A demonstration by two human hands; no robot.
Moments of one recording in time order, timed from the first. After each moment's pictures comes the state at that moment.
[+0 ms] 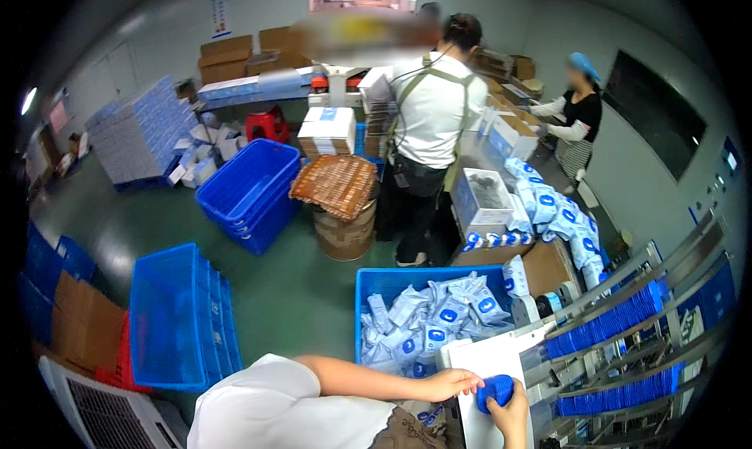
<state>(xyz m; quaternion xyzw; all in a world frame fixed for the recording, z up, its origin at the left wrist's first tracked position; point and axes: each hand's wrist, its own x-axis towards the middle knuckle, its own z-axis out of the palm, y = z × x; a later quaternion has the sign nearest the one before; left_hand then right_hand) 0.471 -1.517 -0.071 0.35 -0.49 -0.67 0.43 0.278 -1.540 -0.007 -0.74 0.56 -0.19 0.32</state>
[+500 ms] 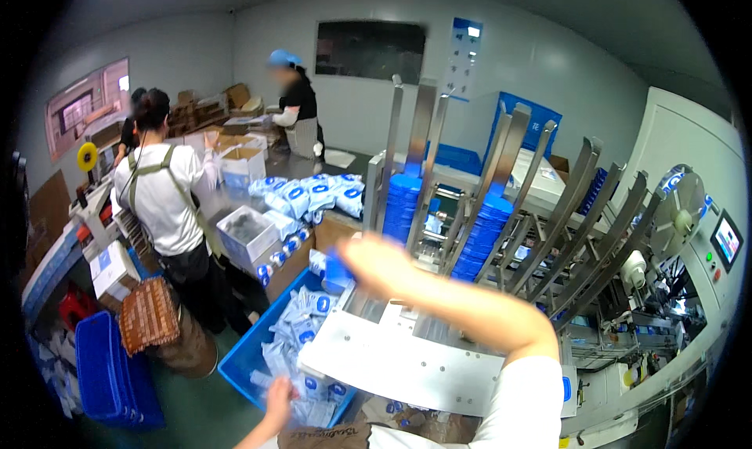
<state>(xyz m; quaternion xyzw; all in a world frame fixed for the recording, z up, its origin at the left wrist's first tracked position) 0.556 -1.490 -0.077 0.47 -0.42 -0.57 0.52 0.318 -1.608 0.201 -0.85 0.53 -0.03 -0.06</state>
